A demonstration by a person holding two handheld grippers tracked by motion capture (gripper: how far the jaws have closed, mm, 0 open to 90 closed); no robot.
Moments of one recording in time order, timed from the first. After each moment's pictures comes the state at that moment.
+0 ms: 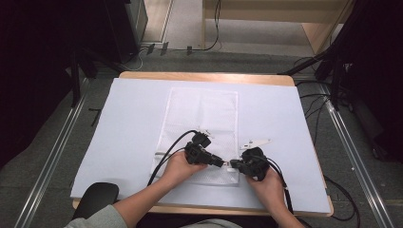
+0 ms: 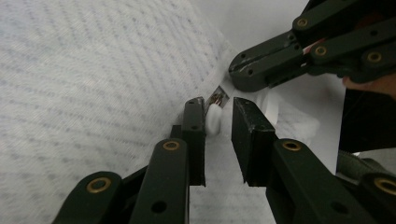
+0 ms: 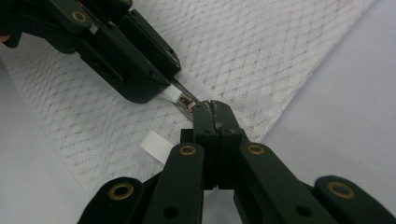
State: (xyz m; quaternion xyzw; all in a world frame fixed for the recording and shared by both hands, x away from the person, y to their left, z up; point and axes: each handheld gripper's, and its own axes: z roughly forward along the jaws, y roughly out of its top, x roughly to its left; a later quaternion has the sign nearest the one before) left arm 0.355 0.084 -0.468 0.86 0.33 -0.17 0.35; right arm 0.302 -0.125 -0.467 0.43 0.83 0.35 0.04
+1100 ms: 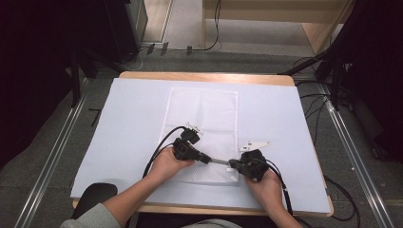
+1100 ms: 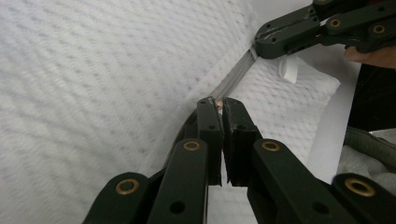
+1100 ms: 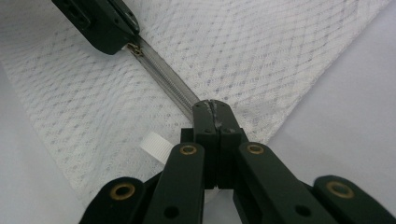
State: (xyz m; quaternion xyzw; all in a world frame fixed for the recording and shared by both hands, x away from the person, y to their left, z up) left arm 0.364 0.128 -0.451 0.87 0.34 -0.15 0.31; right arm 0.300 -0.123 -0.472 0.41 0.84 0.36 0.06
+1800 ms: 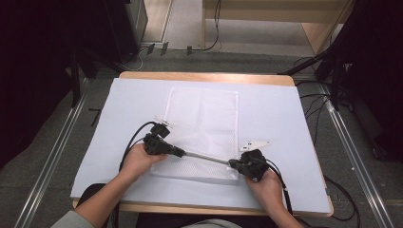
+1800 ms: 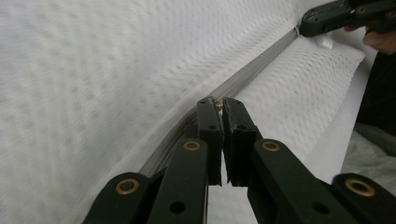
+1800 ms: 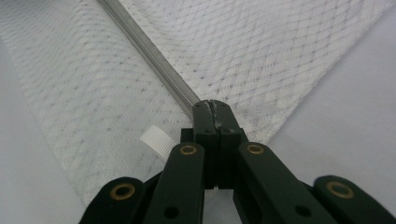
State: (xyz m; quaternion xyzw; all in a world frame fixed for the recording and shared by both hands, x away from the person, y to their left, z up) left arm 0.369 0.219 -0.439 0.85 0.40 -0.13 0.32; right arm 0.301 -0.123 -0.471 0.41 0.84 0.36 0.05
